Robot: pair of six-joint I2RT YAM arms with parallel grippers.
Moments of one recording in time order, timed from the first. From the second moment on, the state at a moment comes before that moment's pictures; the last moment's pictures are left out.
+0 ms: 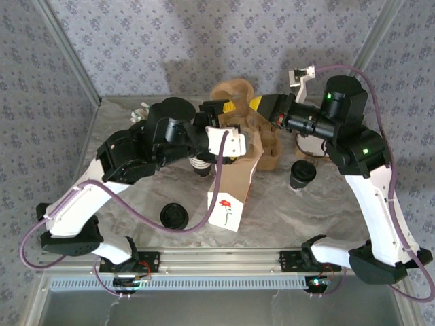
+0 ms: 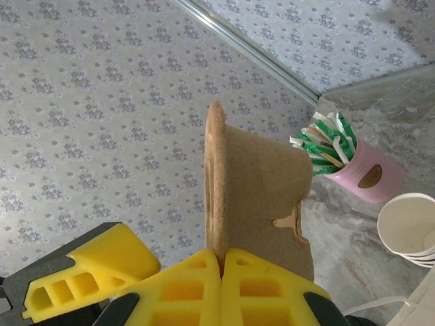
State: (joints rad) left arm -1.15 1.49 2.13 -0.97 -0.20 0.85; right arm 0.45 1.21 1.79 -0.73 -0.56 0.86
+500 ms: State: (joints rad) left arm -1.13 1.54 2.19 -1.12 -0.18 0.80; right arm 0.48 1.21 1.79 -0.75 -0.55 0.85
